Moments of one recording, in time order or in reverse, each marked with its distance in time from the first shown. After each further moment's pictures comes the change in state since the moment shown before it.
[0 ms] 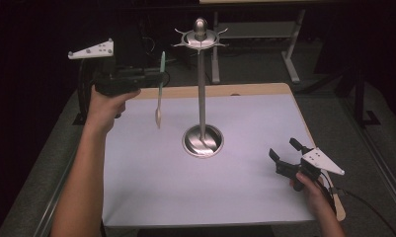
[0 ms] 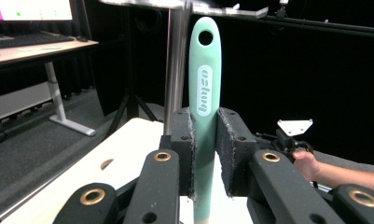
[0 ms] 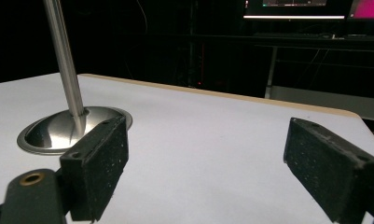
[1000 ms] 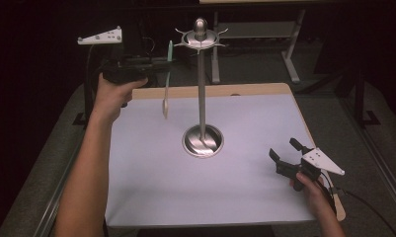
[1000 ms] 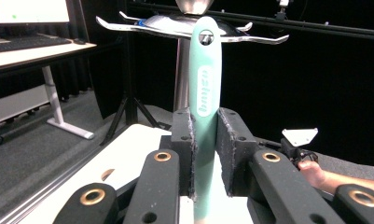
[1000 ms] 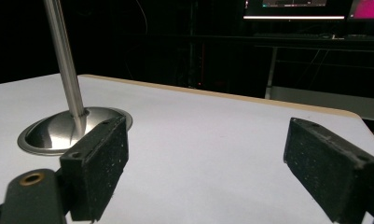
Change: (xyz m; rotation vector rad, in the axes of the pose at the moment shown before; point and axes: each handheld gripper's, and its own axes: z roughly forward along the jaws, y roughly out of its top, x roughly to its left) left arm 0.011 0.015 0.019 0.011 -0.016 0.002; right arm 0.000 0.000 0.000 -0.002 0.001 0.000
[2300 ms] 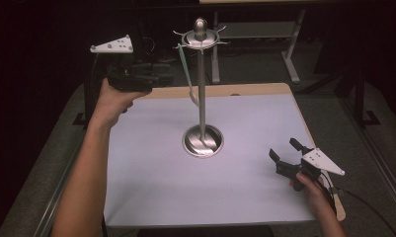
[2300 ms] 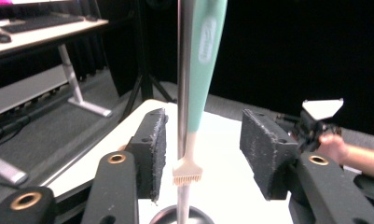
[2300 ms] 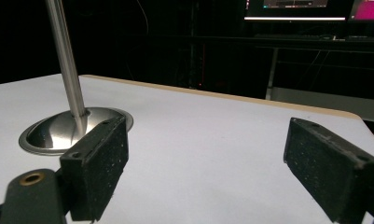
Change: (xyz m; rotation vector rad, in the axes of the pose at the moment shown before) left arm -0.014 -0.013 0.005 0.133 0.081 0.042; right arm 0.000 0.000 0.000 -0.004 0.003 -0.003
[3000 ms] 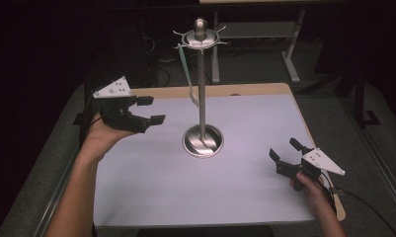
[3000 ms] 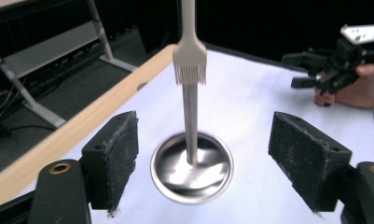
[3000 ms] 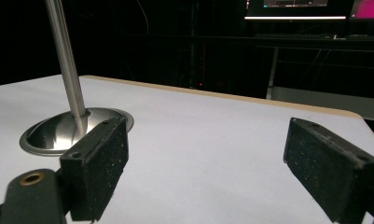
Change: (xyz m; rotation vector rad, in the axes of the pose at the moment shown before) left arm -0.036 -0.077 -0.017 0.147 0.152 0.016; right arm -0.001 0.000 0.000 0.002 0.002 0.006
